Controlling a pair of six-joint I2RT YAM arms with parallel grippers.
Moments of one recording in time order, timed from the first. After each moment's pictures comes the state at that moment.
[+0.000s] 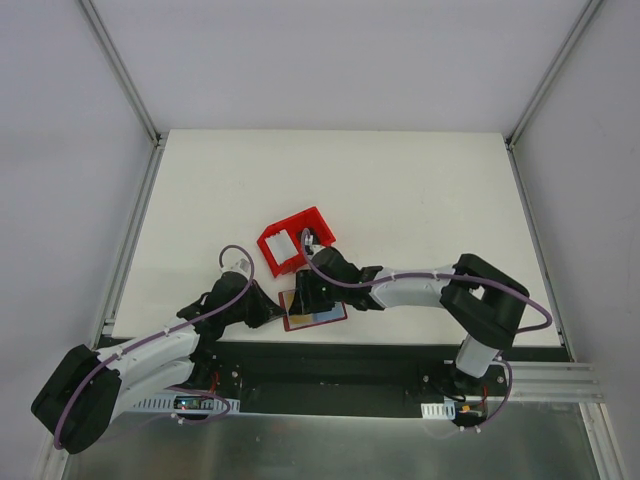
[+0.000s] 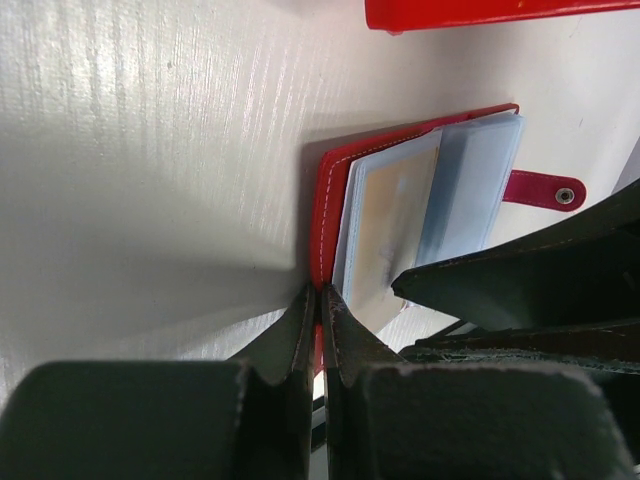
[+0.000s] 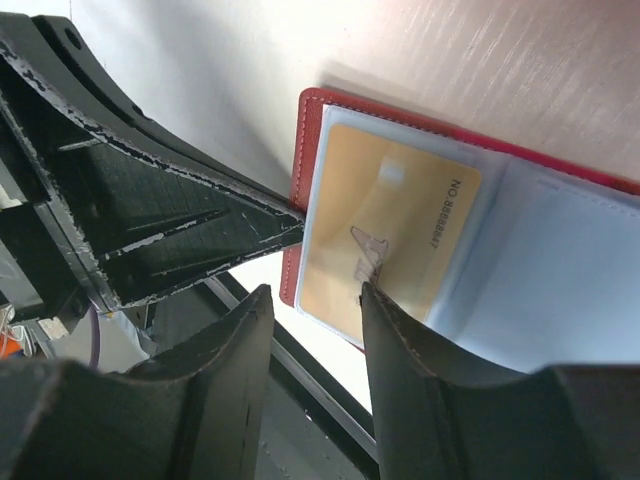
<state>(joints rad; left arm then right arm) -0.61 0.87 0.12 0.01 0.18 -1.13 1.07 1.72 0.87 0.06 -0.20 0.84</state>
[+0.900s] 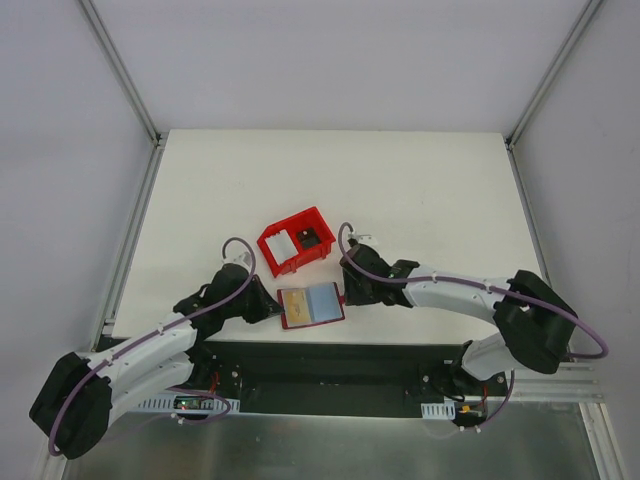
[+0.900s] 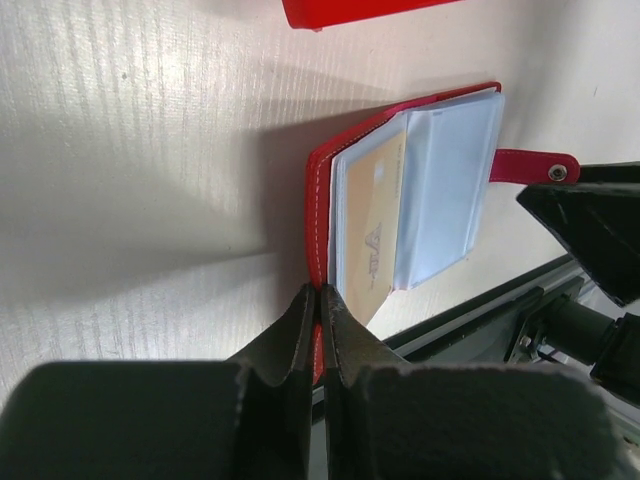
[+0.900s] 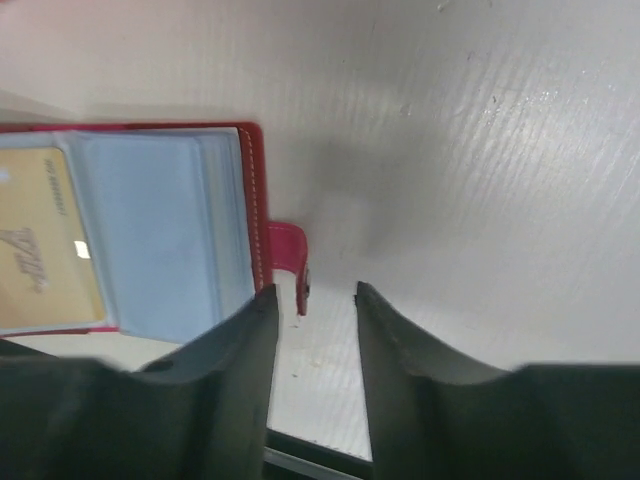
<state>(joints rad) -0.61 0.83 0.23 -0.18 0.19 -1.03 0.97 1.45 0.79 -0.38 0.19 0.74</state>
